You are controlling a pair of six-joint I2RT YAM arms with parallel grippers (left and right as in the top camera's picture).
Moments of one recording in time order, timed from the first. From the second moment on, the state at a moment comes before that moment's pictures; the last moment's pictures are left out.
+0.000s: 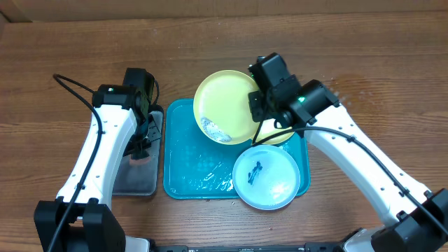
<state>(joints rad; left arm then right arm) -0.08 1.59 1.28 -1.28 -0.24 -0.57 0.60 1.64 1.51 -0.94 0.18 0.32</state>
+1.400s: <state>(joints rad) -0.08 1.59 1.28 -1.27 -0.24 -0.57 1.35 1.64 1.53 -1.07 1.32 0.11</state>
